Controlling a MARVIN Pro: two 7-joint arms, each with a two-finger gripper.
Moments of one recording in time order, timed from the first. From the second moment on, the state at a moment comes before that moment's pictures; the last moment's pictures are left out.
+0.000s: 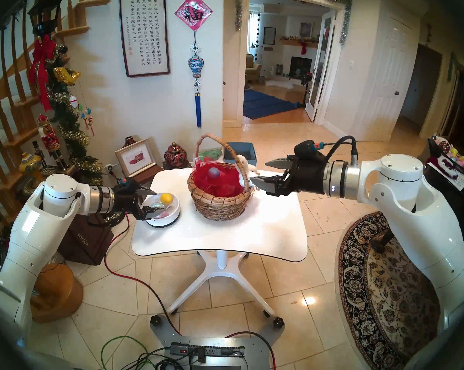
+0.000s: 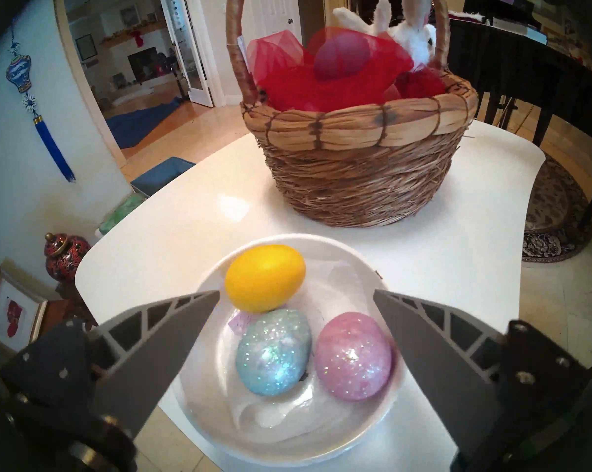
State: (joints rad) left arm 1.33 -0.89 -1.49 -1.51 -0.13 0.38 -1.01; right arm -1.55 -0.57 1.59 -2.01 0.89 0.53 0.64
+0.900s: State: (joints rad) left arm 1.24 -0.93 -1.42 -1.42 -0.08 0.37 -0.99; right arm -1.55 -0.56 1.58 -2.01 0.89 0.52 0.64
